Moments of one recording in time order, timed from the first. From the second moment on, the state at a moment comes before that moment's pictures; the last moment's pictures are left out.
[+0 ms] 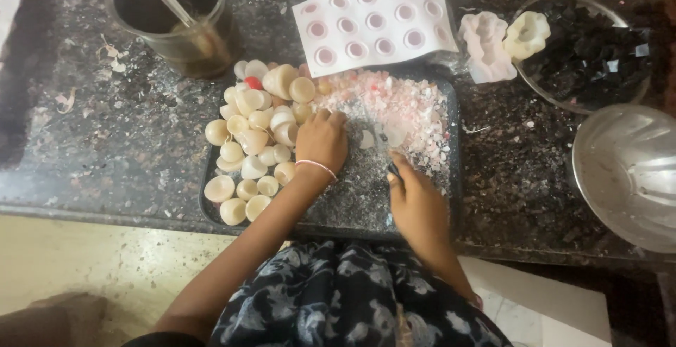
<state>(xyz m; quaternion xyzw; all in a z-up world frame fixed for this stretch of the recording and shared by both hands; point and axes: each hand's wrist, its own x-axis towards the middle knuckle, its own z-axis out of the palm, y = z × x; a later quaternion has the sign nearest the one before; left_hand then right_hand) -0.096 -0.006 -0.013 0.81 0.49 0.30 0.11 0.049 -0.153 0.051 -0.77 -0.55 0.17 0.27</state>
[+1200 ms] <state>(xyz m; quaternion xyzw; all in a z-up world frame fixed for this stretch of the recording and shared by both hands) -0.085 -0.018 0.005 0.81 0.51 0.26 0.15 0.085 -0.128 0.013 -0.69 -0.68 0.18 0.17</state>
